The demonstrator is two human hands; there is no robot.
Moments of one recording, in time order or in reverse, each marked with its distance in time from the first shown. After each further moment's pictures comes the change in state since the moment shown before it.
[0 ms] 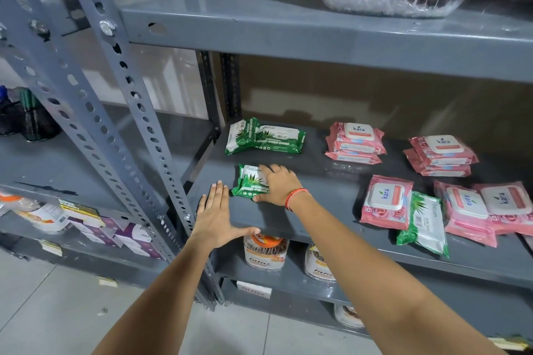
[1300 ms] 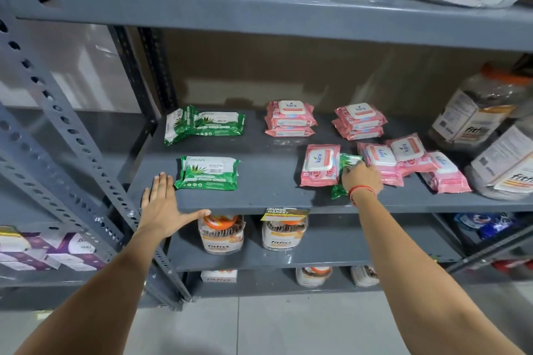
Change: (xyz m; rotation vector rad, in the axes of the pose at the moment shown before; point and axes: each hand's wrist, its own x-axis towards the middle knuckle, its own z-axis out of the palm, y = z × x) left_hand 0.003 -0.004 0.005 0.022 0.040 0.040; right_hand -0.160 0.192 0.009 0.301 0.462 1.079
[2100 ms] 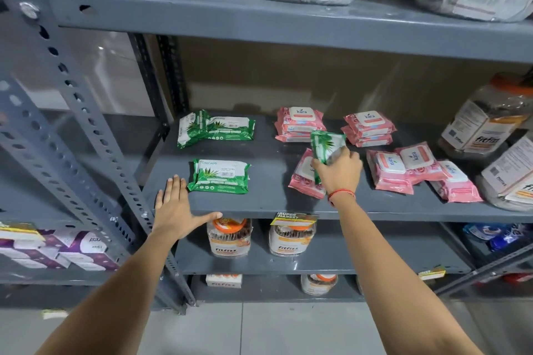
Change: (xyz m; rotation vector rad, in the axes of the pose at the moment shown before) left_hand -0.005 0.002 -0.001 -0.015 0.017 0.000; right_hand -0.051 -0.062 -0.003 0.318 0.150 -0.223
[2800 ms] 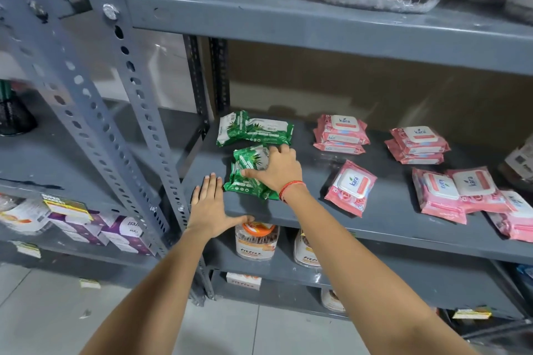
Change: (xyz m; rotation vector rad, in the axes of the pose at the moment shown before) left_hand 0.001 0.000 0.000 -0.001 -0.019 -0.015; right_hand -0.064 -0.138 0.078 -0.223 -0.481 -0.528
